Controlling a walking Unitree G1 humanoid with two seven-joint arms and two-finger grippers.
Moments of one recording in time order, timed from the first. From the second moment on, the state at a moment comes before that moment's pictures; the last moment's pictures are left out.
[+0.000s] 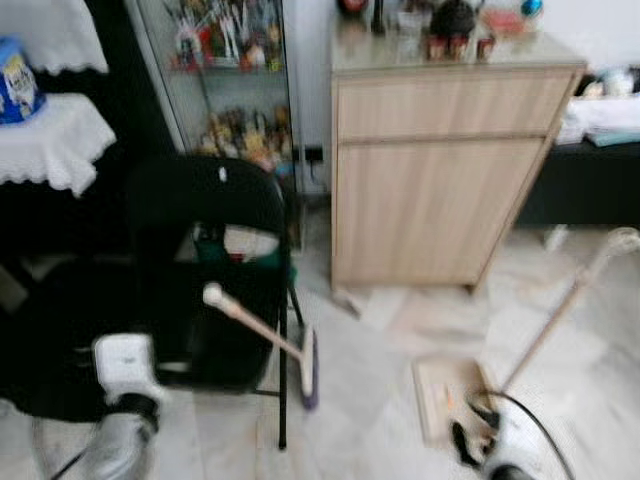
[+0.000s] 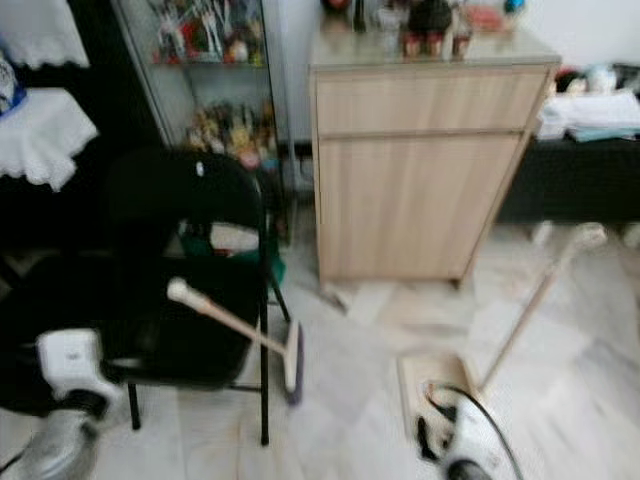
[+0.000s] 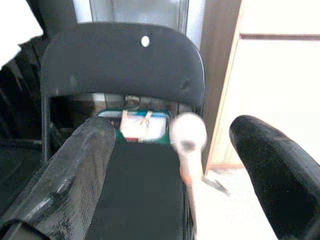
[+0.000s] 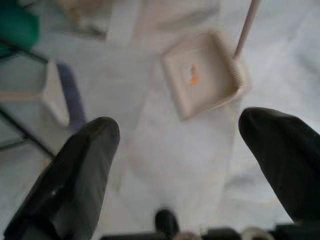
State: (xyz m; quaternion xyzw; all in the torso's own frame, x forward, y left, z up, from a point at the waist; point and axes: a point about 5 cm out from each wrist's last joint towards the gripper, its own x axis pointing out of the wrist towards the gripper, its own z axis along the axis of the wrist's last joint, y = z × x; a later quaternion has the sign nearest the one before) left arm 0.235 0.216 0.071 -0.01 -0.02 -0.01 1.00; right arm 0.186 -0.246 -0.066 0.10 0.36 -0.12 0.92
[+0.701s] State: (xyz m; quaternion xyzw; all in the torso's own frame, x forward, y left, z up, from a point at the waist) left arm 0.225 0.243 0.068 -0.04 -0.01 0.07 1.00; right arm 0.194 -0.234 -0.065 0.10 0.35 -0.10 0.92
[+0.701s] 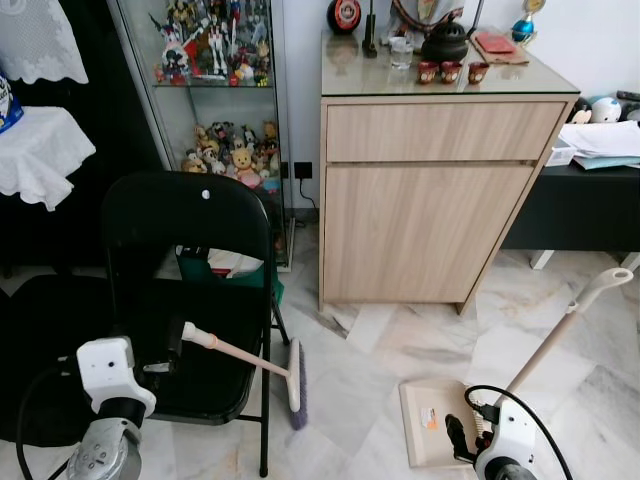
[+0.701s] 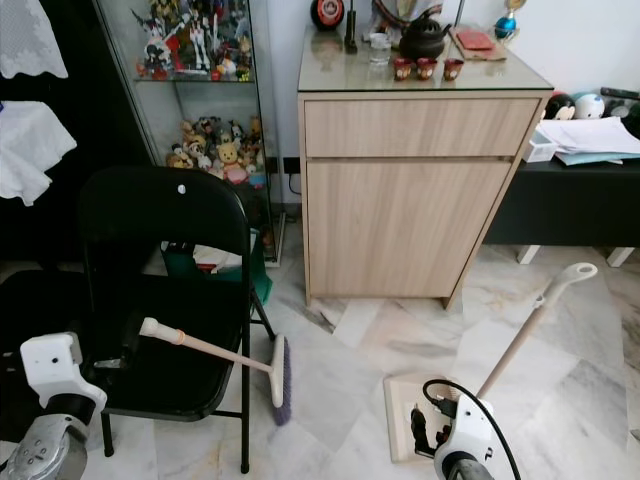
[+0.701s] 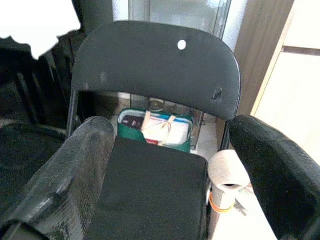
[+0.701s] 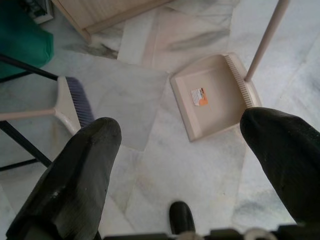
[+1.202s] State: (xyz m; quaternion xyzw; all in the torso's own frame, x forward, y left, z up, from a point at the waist) left arm 0.218 0.224 0.056 -0.13 0.02 0.03 0.99; right arm 0.194 -0.233 -0.065 0.10 0.36 -0.09 0.92
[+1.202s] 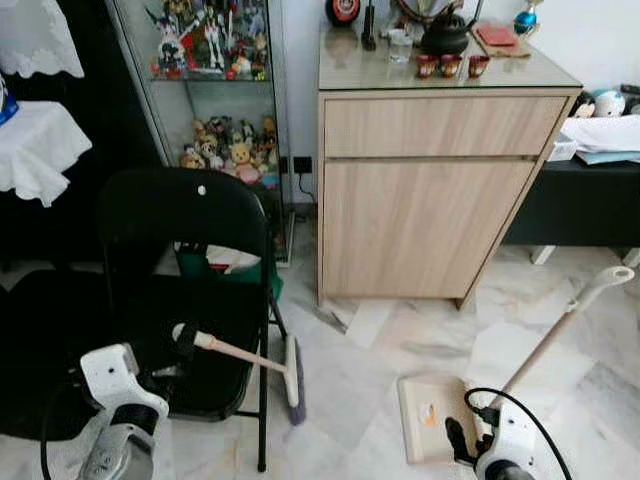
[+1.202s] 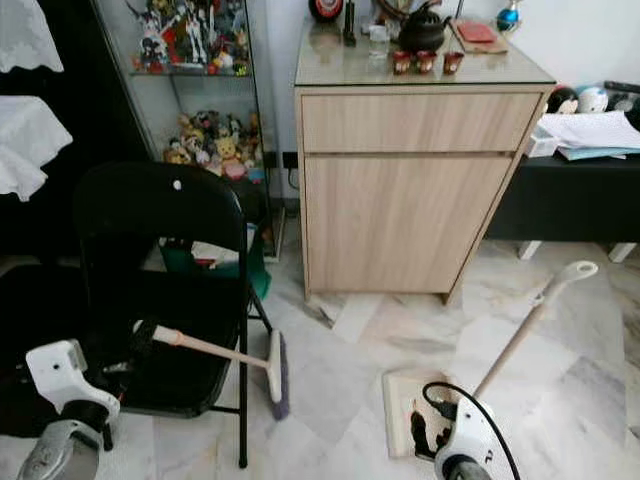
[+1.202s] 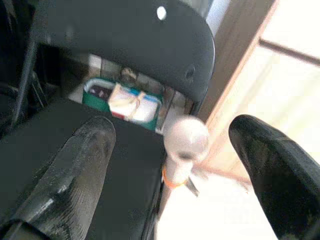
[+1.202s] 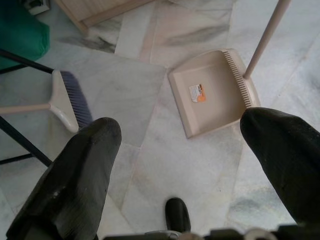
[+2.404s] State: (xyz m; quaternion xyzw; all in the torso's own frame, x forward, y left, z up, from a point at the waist) left arm 0.260 0.213 0.014 -0.15 0.10 0.07 0.98; right arm 0.185 -0.231 -0.070 0.10 0.37 -0.09 0.92
